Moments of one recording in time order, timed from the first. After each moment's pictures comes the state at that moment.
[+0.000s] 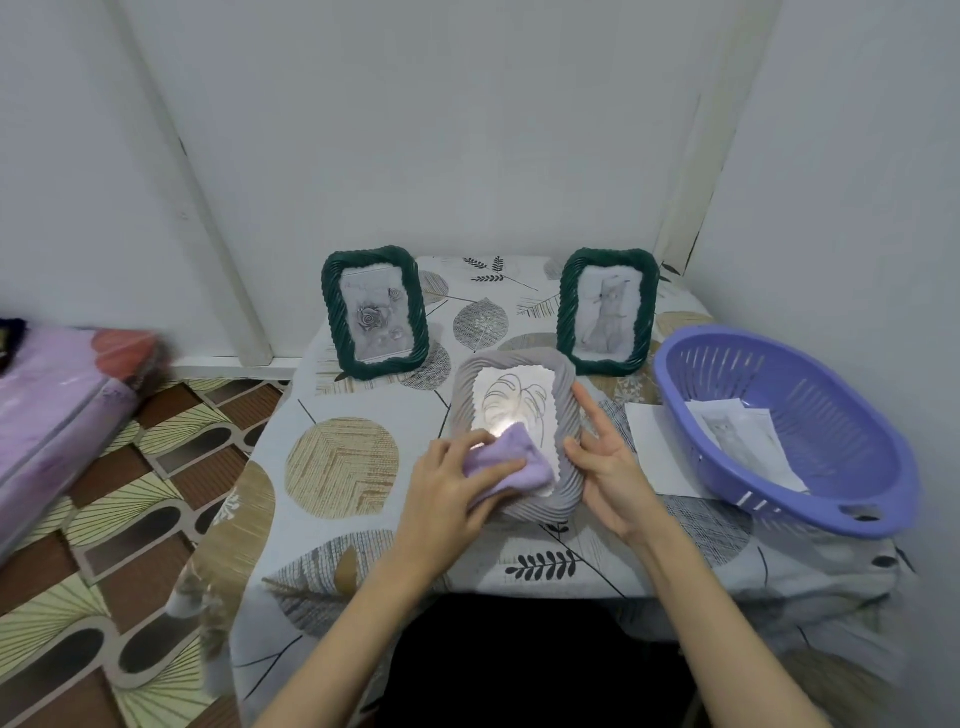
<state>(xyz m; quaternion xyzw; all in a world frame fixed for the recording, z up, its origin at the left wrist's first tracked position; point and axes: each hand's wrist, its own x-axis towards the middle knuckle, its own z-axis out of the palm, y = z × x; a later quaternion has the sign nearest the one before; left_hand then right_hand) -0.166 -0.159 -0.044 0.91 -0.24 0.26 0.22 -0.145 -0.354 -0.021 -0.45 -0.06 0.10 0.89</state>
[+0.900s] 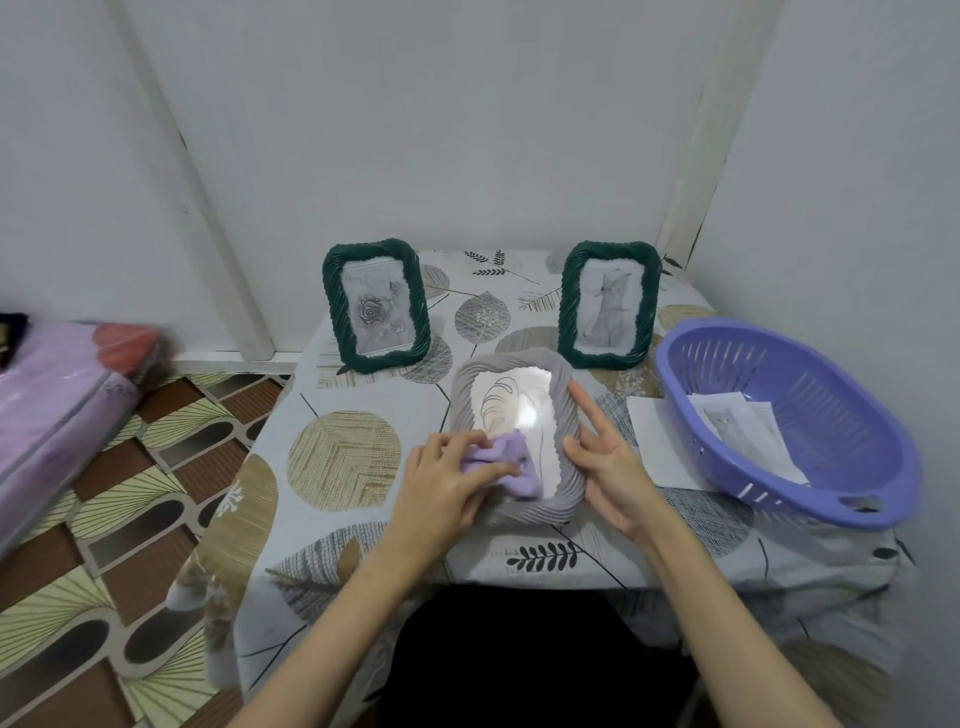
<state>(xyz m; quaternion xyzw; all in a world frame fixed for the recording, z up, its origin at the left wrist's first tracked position) -0.170 -0.153 -0.040 0.92 -0.25 0.26 0.18 -0.148 -0.354 -0.022 -0.49 -0.02 0.11 0.87</state>
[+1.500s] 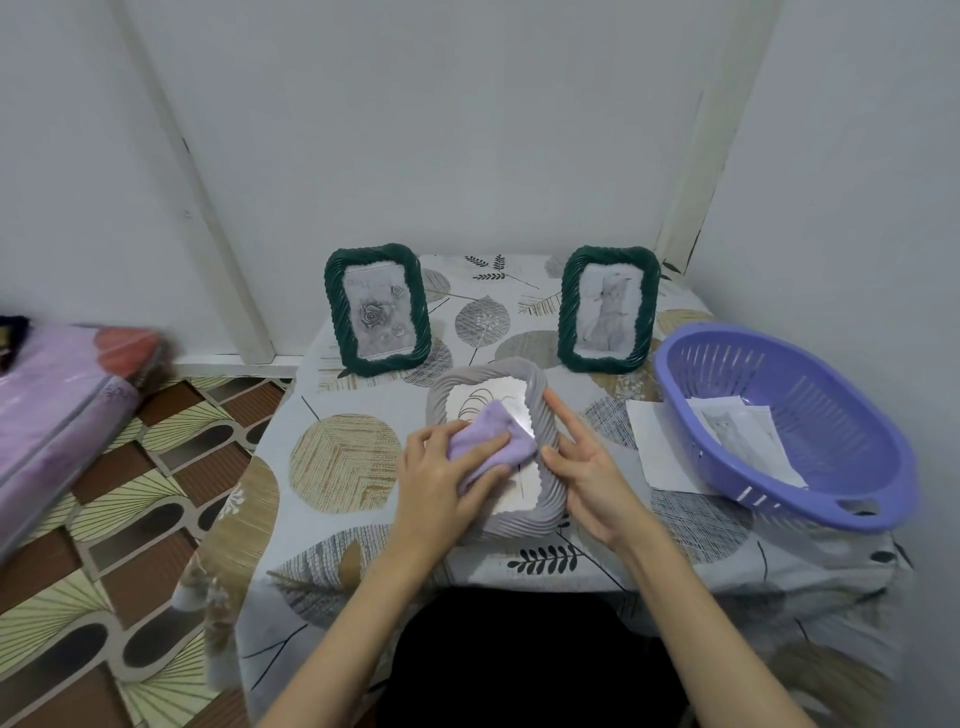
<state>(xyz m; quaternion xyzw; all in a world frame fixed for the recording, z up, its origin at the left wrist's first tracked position) -0.171 -0.159 -0.035 0.92 -0.14 0.25 0.27 -0.156 -0.335 -0.021 -0.49 -0.05 0.12 0.86</state>
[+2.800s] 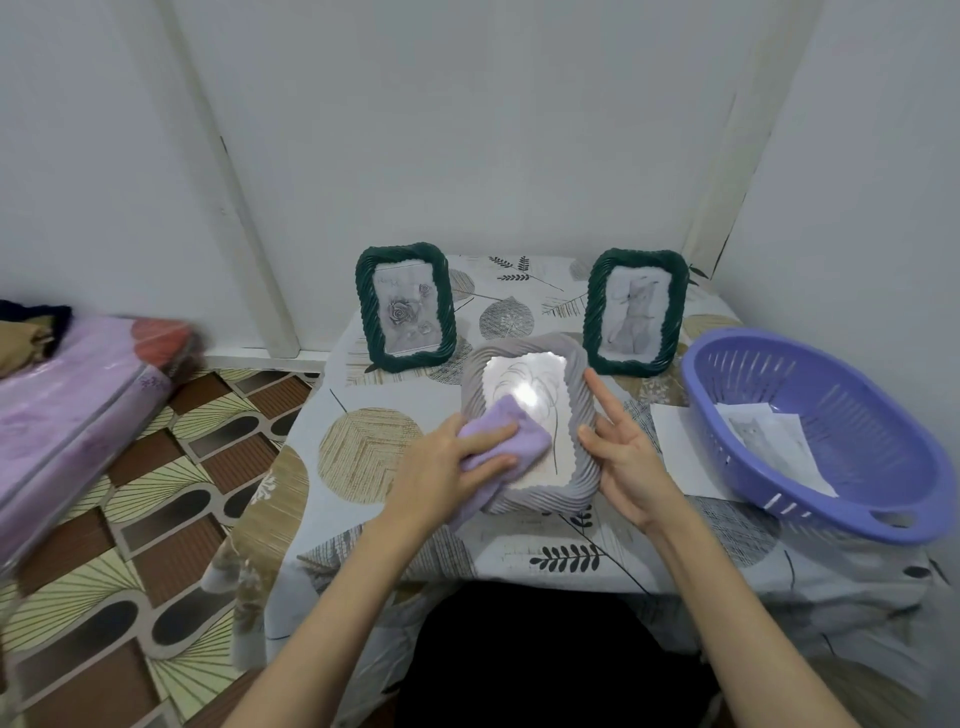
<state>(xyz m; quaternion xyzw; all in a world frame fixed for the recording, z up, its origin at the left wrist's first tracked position) -0.177 -0.137 0.003 0.95 -0.15 0.13 0.25 -0.145 -0.345 -0.008 -0.48 -0.10 0.12 0.86</state>
